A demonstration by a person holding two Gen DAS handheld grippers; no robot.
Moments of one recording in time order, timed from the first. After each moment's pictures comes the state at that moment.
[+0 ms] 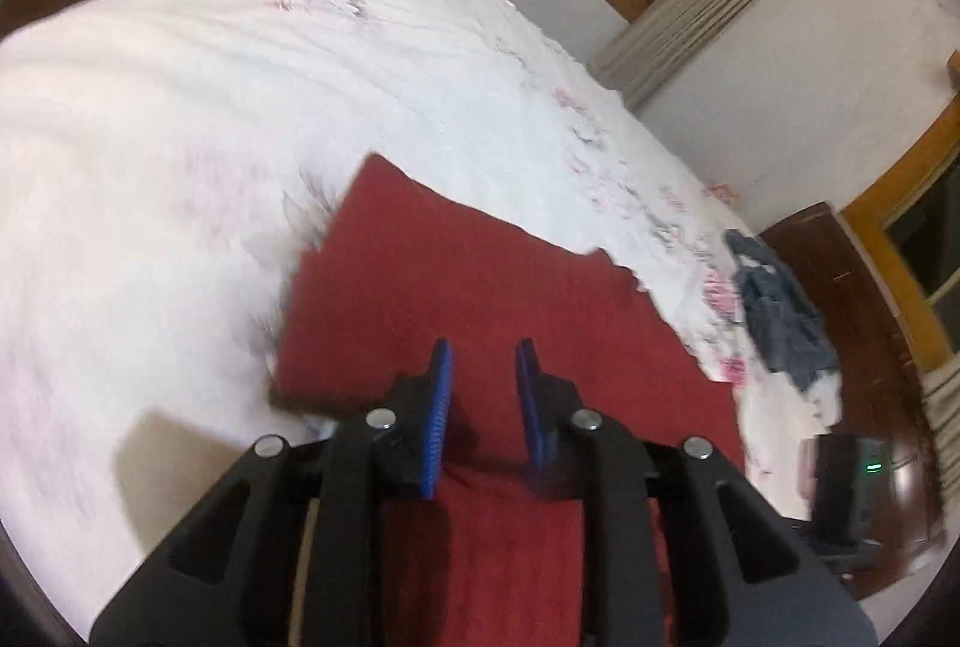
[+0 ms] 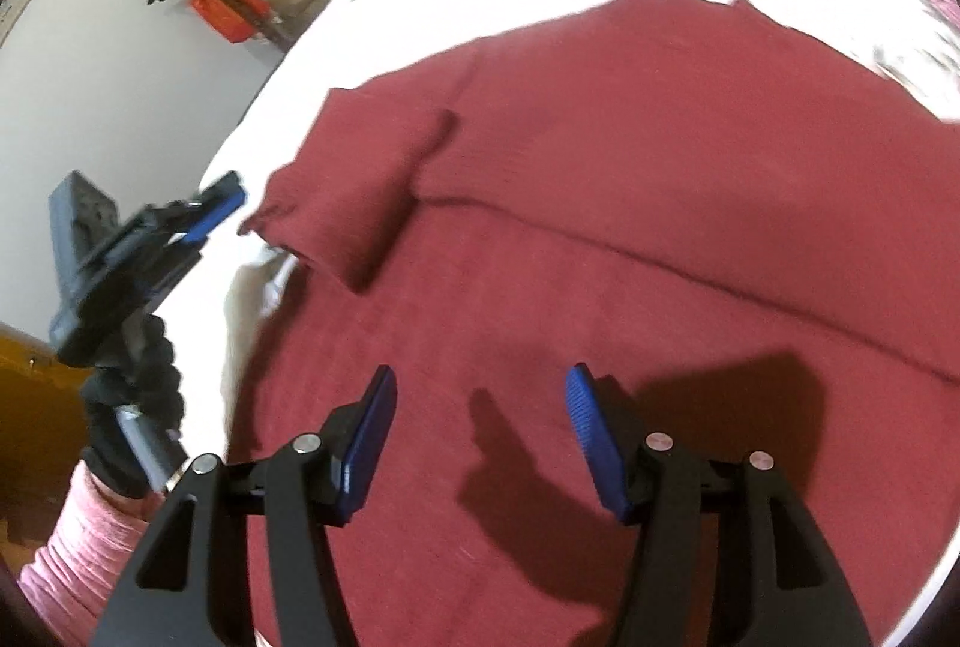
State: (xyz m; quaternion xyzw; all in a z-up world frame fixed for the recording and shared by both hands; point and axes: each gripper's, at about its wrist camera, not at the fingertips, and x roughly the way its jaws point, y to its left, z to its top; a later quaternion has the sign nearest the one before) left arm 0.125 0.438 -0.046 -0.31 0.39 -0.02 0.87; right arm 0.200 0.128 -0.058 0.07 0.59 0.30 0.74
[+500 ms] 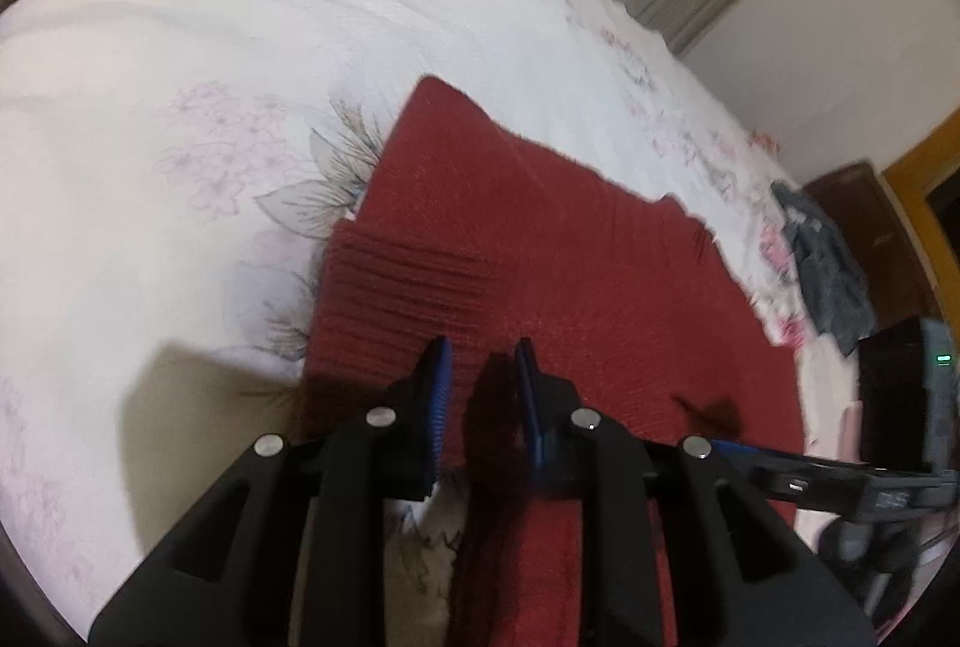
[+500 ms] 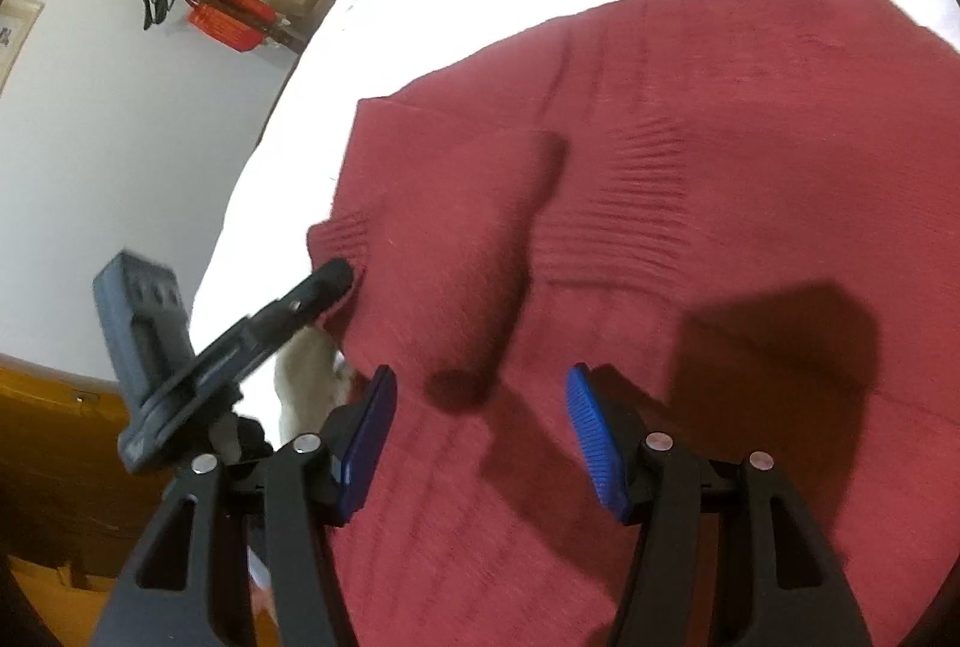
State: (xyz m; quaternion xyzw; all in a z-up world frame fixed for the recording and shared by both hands) left arm 0.132 0.457 -0.080 -0.31 0.44 -0.02 0.84; right arm 0.250 0.207 -0.083 0.13 0.63 0.32 0.70
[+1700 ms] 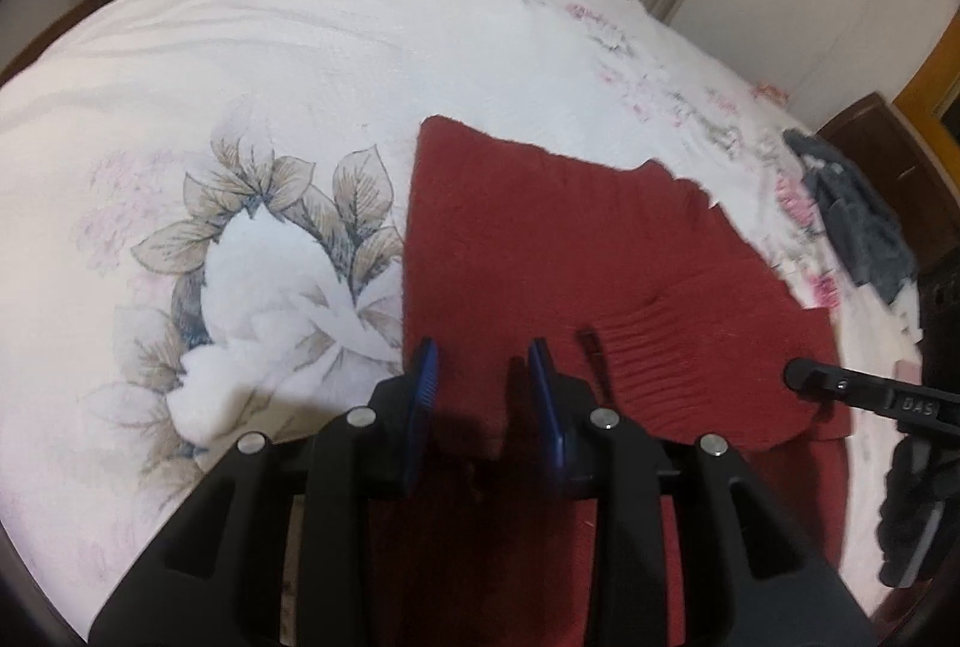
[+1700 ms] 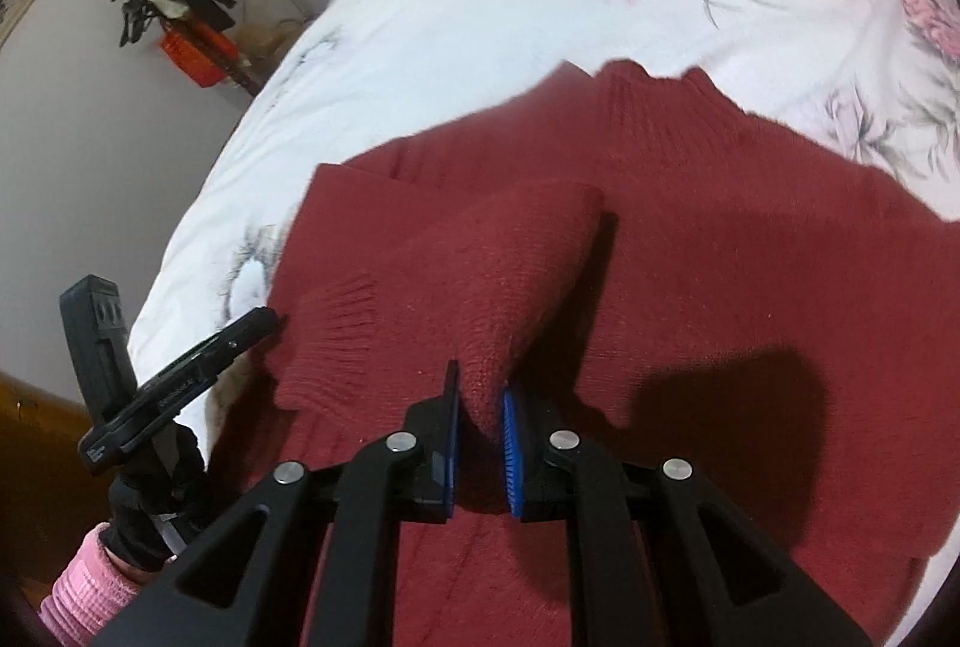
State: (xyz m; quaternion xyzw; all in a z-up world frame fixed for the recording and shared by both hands) left arm 0.176 0.385 -0.083 -0.20 0.46 0.00 0.86; right arm 0.274 0.101 -0.062 0.08 0.57 0.26 0.77
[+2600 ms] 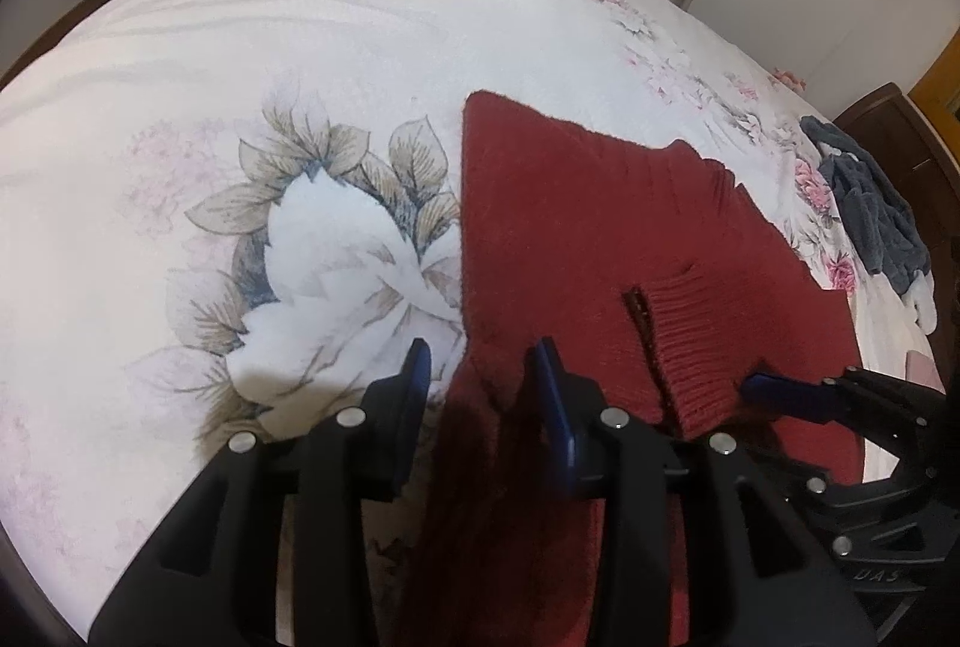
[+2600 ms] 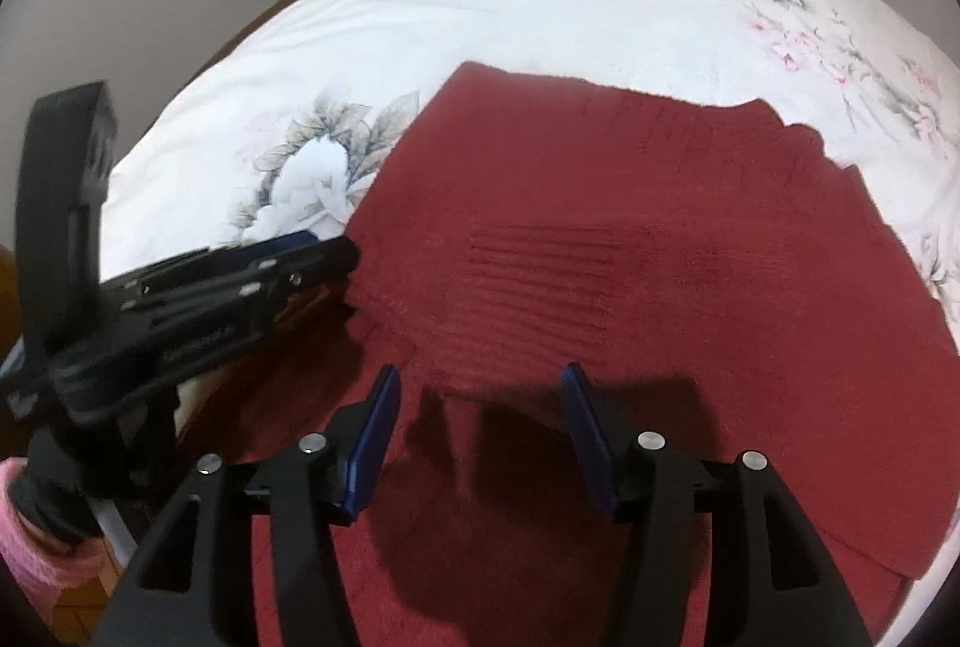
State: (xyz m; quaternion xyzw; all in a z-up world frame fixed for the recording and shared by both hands) left arm 0.152 0.405 -0.085 -0.21 0.48 0.01 0.85; right arm 0.218 0.240 -0.070 -0.10 0.56 0.29 0.77
